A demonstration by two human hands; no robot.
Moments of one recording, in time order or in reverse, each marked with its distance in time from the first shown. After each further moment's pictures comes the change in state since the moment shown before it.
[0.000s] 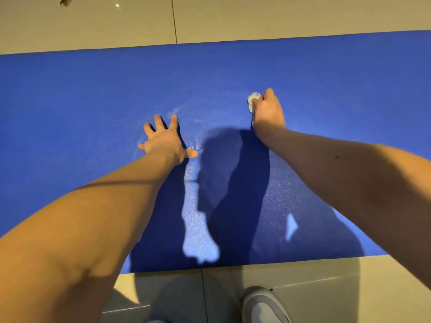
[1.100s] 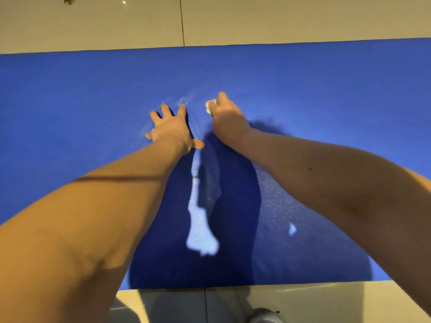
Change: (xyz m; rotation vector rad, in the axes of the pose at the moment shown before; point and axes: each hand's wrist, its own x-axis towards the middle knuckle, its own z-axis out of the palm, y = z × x) left_hand 0.037 0.018 -0.028 -0.011 0.062 0.004; right_hand 0.016 -0.099 0.022 0.007 -0.280 -0.363
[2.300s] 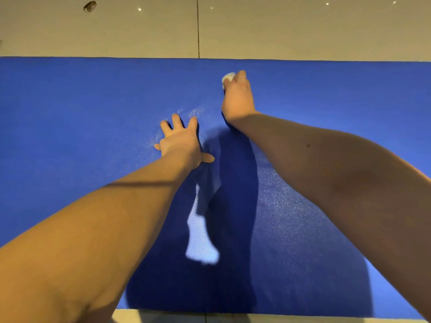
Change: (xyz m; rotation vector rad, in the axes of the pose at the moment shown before) left_hand 0.003 -0.003 0.002 -0.054 0.019 0.038; right_hand 0.088 0.012 0.001 -0.058 0.188 0.080
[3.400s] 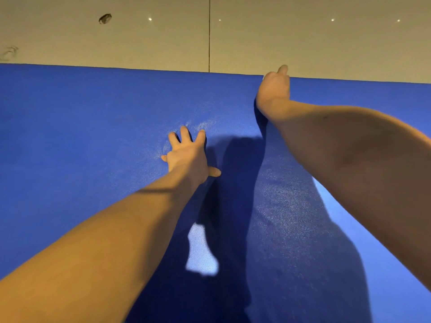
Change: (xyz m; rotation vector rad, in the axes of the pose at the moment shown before) left_hand 0.002 -0.002 0.004 0.018 0.015 0.012; right_hand 0.061 0.052 -0.033 -0.003 0.022 0.298
